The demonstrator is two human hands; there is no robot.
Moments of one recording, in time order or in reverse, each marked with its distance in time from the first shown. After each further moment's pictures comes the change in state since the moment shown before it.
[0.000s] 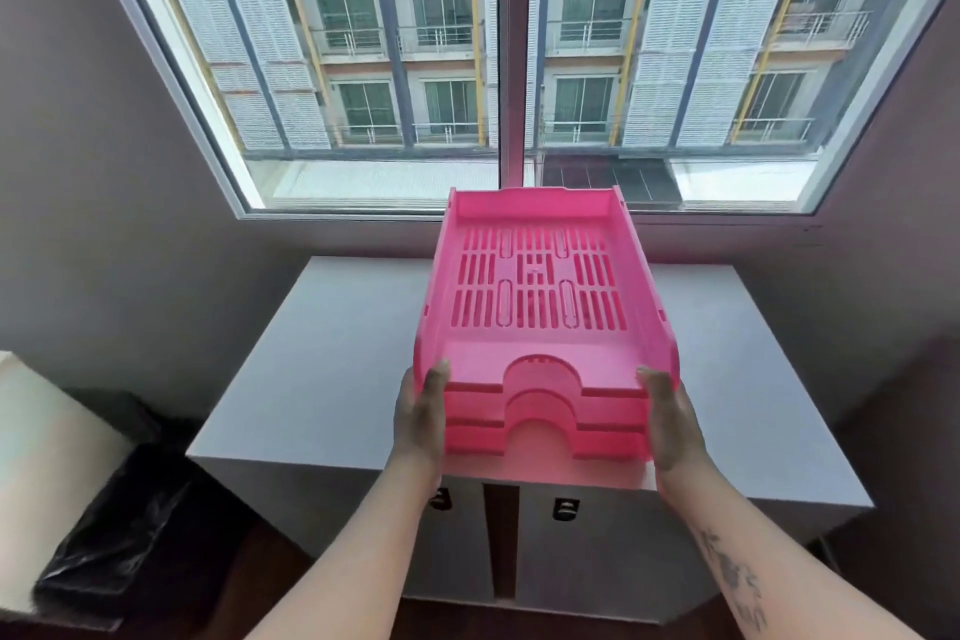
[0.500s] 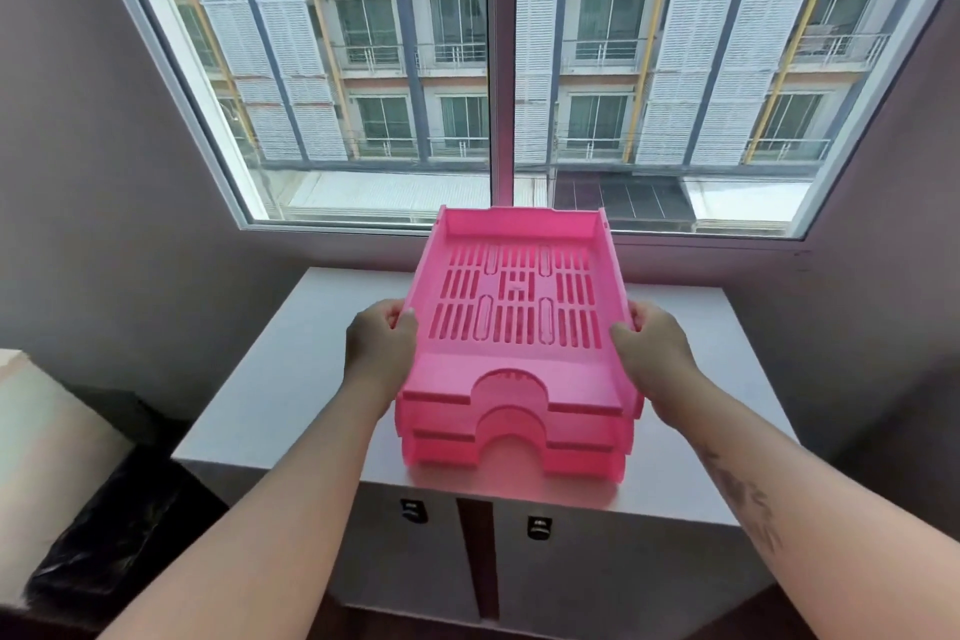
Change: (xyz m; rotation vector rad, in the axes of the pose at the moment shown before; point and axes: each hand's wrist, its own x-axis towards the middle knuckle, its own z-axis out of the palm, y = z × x) left_hand 0.028 0.088 0.010 0.520 0.281 0.217; right_hand 0.040 -0.100 -0.006 -0.487 0.000 -0.109
